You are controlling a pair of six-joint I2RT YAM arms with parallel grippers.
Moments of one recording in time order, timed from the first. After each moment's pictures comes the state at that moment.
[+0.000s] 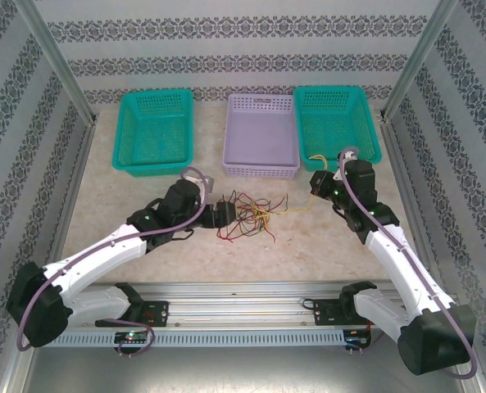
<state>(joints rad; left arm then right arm) -0.70 1.15 0.78 -0.28 0.14 -0.68 0.20 0.99 0.76 -0.30 -0.19 0.61</state>
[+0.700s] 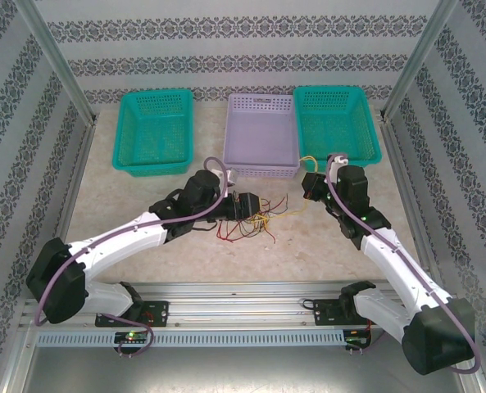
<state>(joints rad) -0.76 1.34 0.91 -0.09 0.32 -0.85 0.25 0.99 0.66 -0.12 -0.19 0.53</state>
